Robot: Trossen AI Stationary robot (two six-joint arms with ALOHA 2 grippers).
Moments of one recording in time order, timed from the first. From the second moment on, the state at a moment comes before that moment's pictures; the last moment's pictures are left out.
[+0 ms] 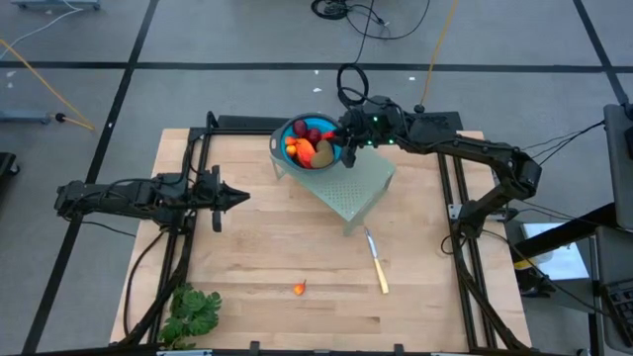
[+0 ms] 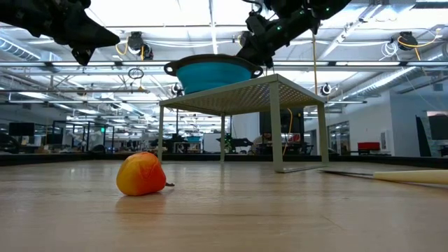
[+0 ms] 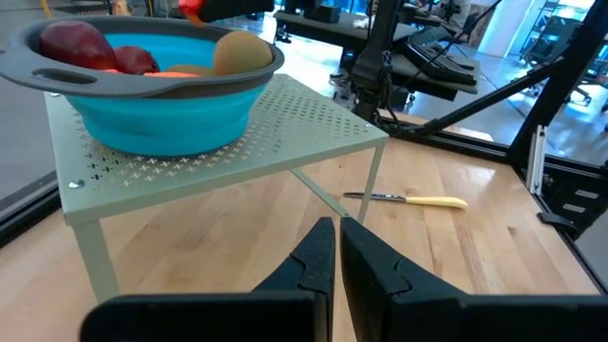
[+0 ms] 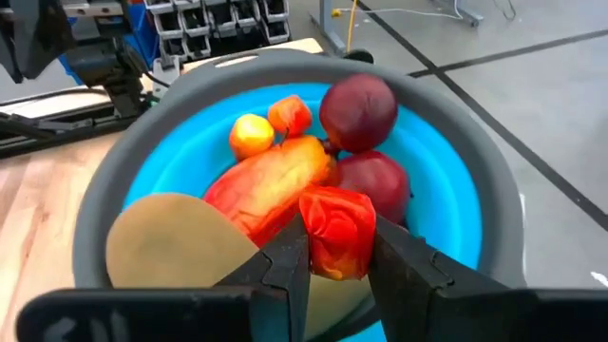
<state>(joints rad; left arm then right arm) -0.03 0.41 0.40 -0.21 -0.16 -0.20 -0.48 1.54 1.28 -0.18 -0.21 -0.02</state>
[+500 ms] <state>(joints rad) -0.03 0.41 0.40 -0.21 -0.21 -0.20 -0.48 1.54 1.28 -0.20 -0.21 -0.04</state>
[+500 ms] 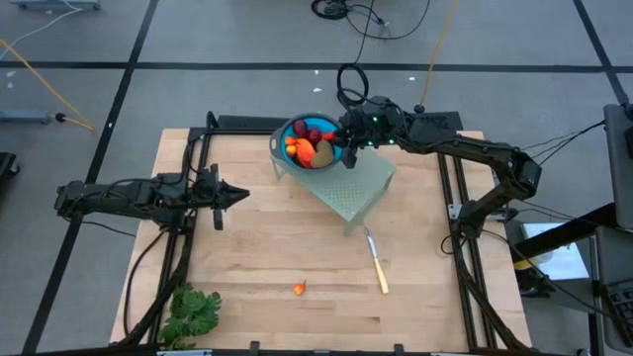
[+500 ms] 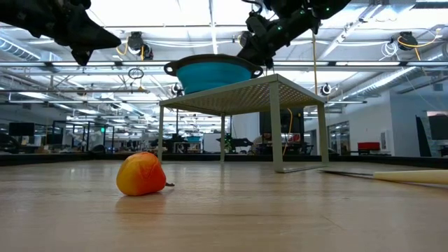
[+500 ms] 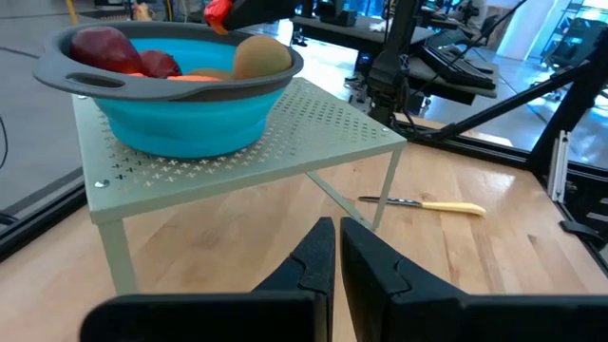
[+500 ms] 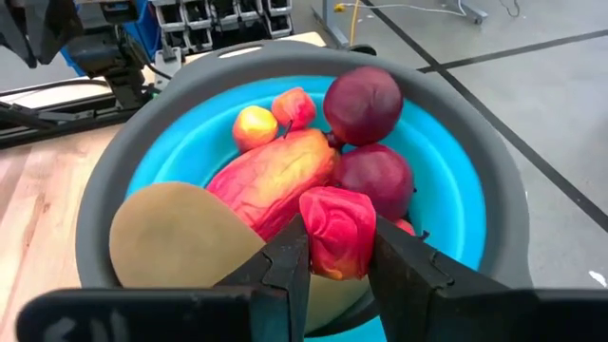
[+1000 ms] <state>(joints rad) -0.03 0.41 0.40 -0.21 -0.21 -0.20 -0.48 1.55 1.28 -0.15 -0.21 -0.04</state>
